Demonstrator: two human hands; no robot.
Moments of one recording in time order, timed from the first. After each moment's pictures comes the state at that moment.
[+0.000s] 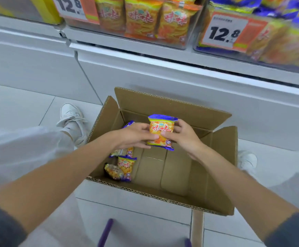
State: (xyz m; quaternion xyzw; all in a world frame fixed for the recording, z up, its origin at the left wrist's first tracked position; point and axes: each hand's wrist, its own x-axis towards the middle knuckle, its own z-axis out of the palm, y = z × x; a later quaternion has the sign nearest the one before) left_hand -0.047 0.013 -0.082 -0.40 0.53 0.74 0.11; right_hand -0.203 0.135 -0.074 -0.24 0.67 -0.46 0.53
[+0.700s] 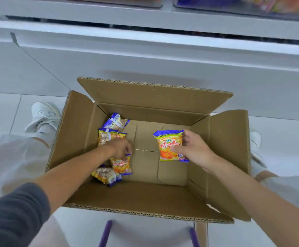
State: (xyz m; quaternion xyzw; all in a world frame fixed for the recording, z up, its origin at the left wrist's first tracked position) left_hand -0.036 -0.001 -0.244 -0.28 0.82 0.32 0.39; right_hand -0.232 0.194 -0.134 -0.17 0.72 -0.38 0.55
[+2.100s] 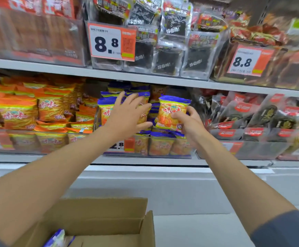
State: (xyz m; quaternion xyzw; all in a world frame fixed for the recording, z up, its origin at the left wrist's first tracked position) left_hand -0.314 -0.018 0.163 -0.15 0.95 -0.09 -0.25; right_hand -0.453 0.146 0.175 -0.22 0.63 -0.70 0.26
